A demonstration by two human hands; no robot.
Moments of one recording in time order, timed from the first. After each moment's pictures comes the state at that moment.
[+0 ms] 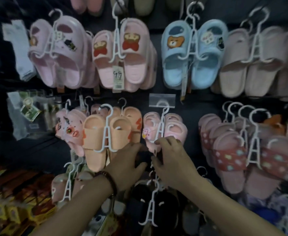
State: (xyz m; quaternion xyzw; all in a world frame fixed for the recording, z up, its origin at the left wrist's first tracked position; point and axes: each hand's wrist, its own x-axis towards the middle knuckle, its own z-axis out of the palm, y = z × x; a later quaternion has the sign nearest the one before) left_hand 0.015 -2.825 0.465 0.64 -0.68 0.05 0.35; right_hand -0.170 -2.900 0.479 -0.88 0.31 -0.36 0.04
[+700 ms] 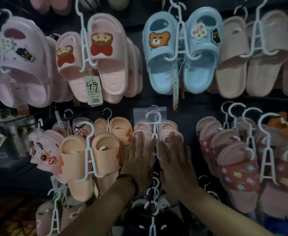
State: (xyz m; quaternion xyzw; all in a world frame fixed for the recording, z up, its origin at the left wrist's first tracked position) left_hand 0.018 -2.971 0.455 0.70 -0.67 0.22 0.14; right_hand -0.147 -3.007 0.448 -0.85 0.41 -0.30 -0.10
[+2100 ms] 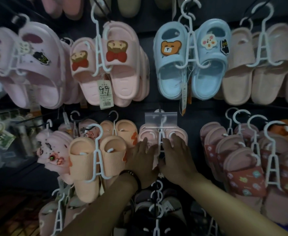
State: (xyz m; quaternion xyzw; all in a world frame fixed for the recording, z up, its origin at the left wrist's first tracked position) left_hand 0.026 -2.956 0.490 0.70 -0.68 0.13 0.17; right_hand -0.125 -3.011 0.497 -0.85 0.44 -0.28 -0.02
